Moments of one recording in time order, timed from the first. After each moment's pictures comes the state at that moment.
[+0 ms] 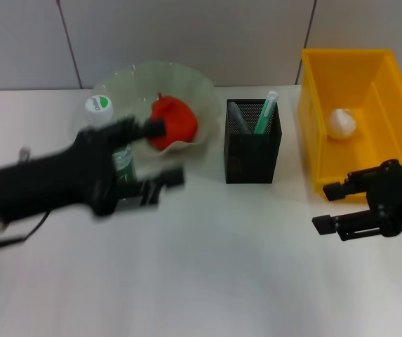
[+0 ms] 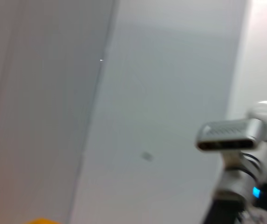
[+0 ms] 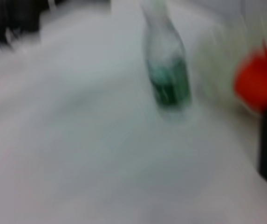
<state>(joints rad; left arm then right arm) -0.31 -1.95 1.35 0.84 1.15 1.58 -1.35 0.41 2.08 -0.96 -1.43 -2.12 -1.78 2.00</state>
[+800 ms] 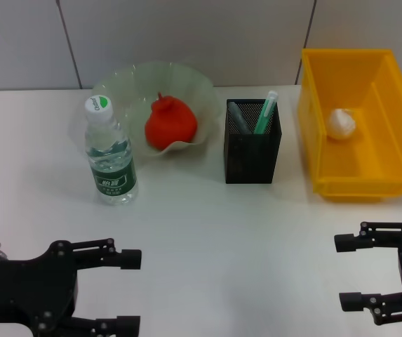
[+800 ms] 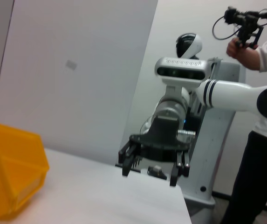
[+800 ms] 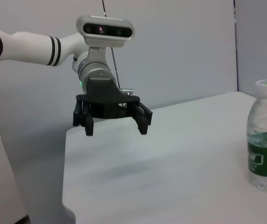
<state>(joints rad) -0.28 -1.94 1.15 0.82 1.56 1.89 -1.39 0.29 2.07 -0.80 -1.12 -1.92 -1.96 1.44</state>
